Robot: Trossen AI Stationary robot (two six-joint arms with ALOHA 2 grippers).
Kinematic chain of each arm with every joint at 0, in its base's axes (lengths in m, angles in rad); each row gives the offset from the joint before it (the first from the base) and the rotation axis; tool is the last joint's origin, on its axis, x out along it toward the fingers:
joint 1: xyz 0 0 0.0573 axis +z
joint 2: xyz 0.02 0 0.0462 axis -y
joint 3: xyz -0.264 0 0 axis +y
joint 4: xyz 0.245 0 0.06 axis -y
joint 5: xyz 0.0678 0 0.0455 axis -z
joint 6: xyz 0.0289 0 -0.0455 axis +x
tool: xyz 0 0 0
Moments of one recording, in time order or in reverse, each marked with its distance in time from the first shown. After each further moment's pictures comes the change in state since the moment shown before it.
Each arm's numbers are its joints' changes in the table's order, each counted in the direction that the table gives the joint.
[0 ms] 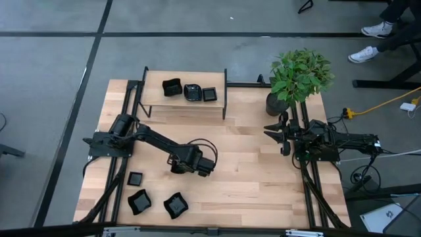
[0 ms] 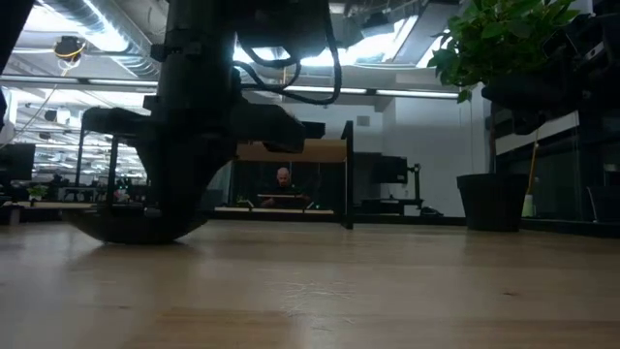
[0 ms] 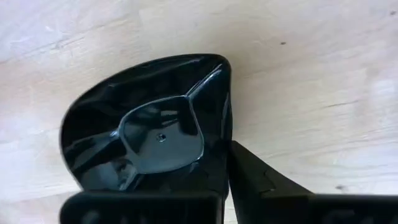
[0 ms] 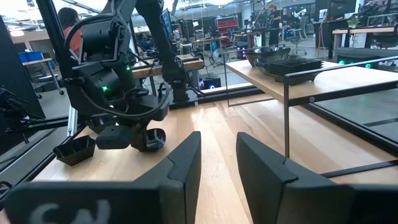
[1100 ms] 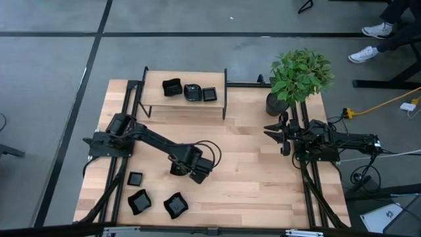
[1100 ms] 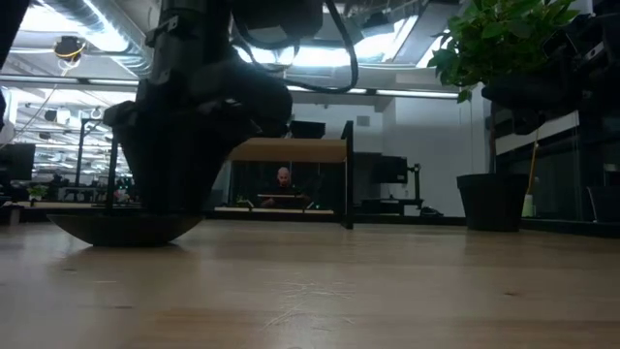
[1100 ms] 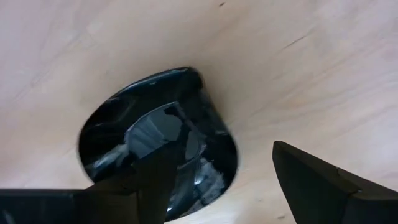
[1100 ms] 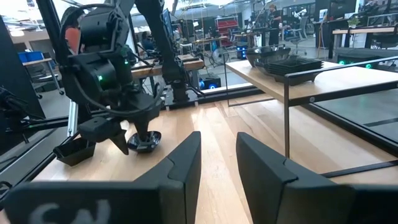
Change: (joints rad) left arm -0.012 0.043 0.001 0.006 0.061 0.335; right arm 0.000 0.000 0.000 0.000 0.000 0.000
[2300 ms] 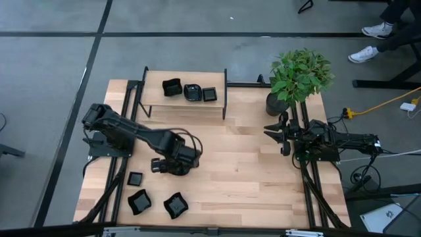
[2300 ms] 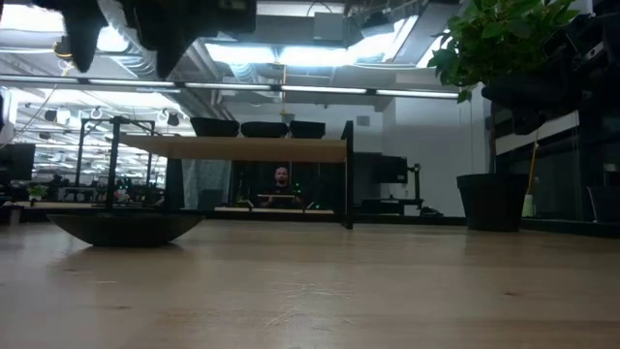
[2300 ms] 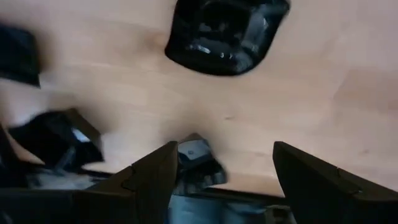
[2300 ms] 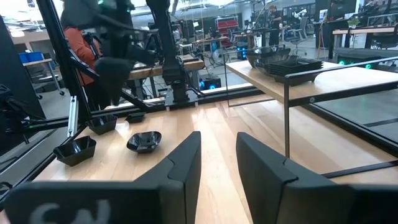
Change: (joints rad) left arm 0.003 0.311 0.001 -0.160 0.178 -0.838; right arm 0.000 0.001 0.000 0.000 0.000 0.000
